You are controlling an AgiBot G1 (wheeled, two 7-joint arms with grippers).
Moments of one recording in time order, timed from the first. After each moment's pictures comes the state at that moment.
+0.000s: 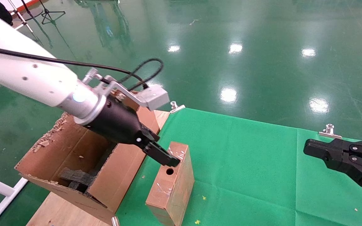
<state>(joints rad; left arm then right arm) -1.88 0.76 1.07 -1.34 1.52 1.57 -1.41 1.07 -0.57 -0.34 1.23 -0.67 -1.44 0.14</state>
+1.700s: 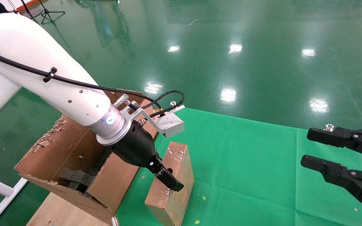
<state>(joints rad) -1.89 0.84 1.27 -1.34 1.53 1.53 -1.49 1.07 -0.57 -0.34 1.23 -0.67 -1.44 0.14</state>
